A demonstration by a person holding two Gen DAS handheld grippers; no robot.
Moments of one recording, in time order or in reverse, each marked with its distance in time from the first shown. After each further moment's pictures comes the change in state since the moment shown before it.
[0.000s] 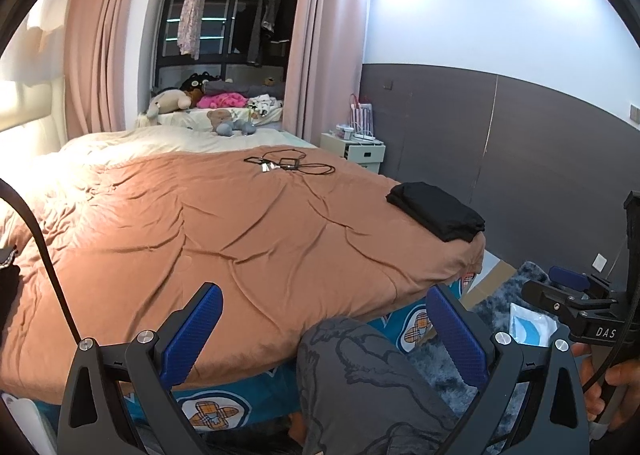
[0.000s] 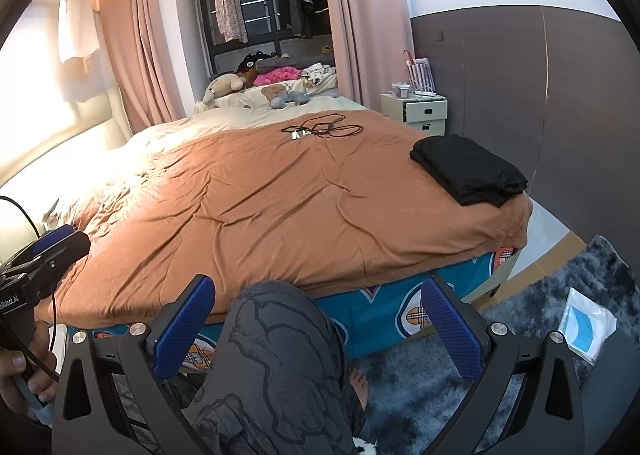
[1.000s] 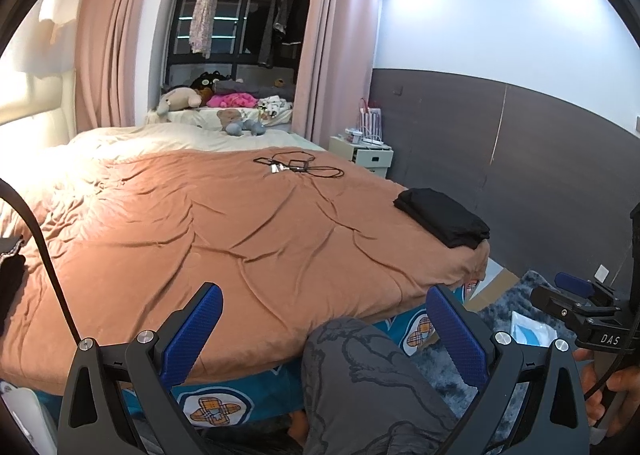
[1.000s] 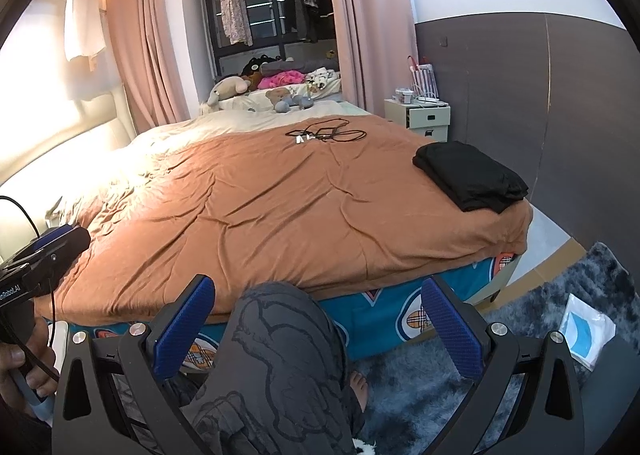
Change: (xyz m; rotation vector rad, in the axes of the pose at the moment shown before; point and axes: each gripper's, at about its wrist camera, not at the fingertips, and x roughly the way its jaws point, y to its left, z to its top) left arm -0.005 0.001 -0.002 -0.037 -0.015 0.026; right arm -0.006 -0.004 0.003 -0.016 -0.012 0.009
